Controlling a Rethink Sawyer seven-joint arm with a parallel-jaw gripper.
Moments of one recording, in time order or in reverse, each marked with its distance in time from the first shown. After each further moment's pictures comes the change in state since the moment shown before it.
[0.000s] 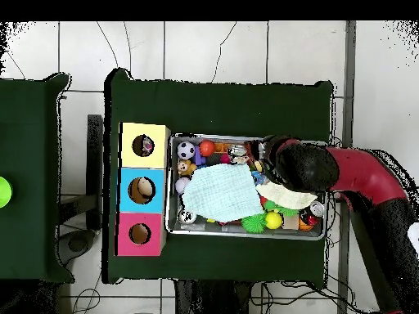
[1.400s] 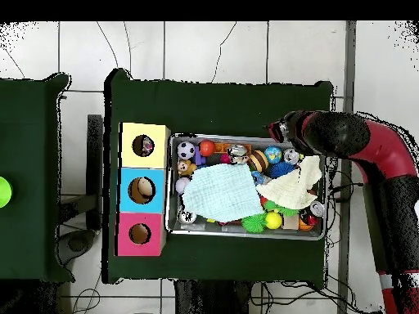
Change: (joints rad) arm -0.024 0.227 0.063 -0.323 -0.016 0.246 -0.411
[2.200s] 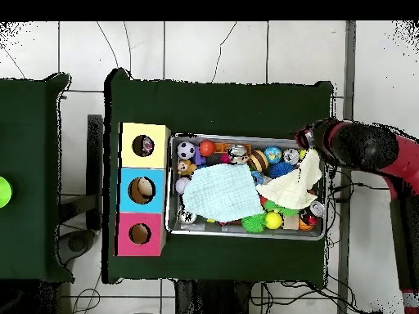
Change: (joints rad) arm -0.089 -0.030 0.002 0.020 -0.046 -0.035 -0.032
